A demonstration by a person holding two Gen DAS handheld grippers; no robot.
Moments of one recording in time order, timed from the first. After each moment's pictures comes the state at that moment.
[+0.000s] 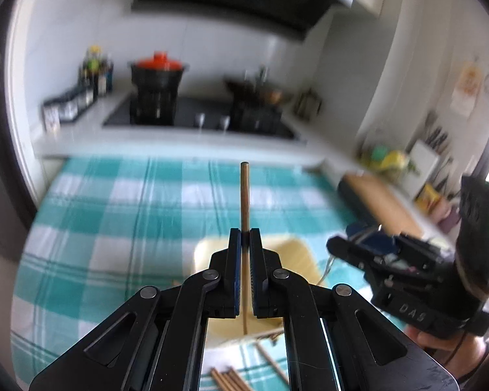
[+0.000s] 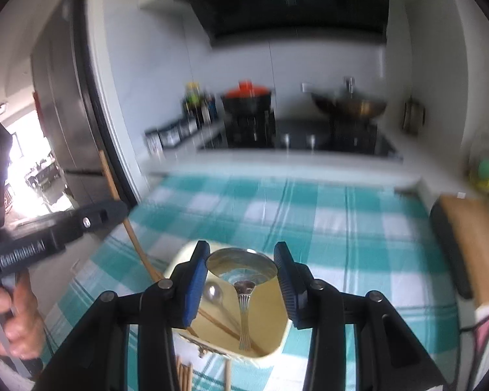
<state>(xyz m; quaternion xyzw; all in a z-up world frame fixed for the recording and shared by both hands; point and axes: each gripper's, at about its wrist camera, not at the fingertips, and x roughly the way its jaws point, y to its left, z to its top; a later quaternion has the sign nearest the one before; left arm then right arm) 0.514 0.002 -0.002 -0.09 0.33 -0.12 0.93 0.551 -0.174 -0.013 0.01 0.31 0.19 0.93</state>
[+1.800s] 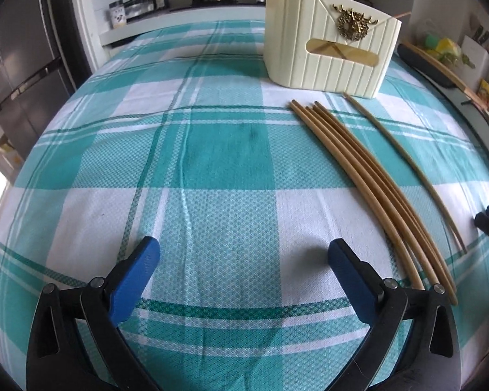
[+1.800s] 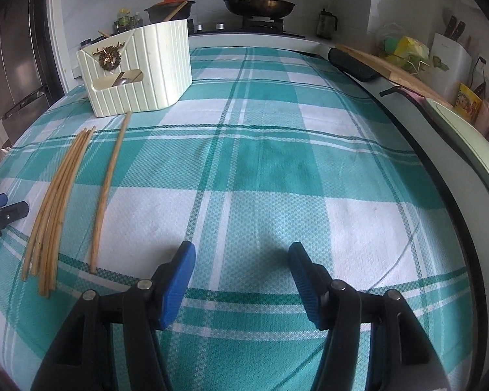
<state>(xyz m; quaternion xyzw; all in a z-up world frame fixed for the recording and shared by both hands) 0.312 0.003 -0.200 -0.02 0.46 0.02 0.89 0.326 -0.285 -0.211 -0.02 0.42 0.03 0.91</state>
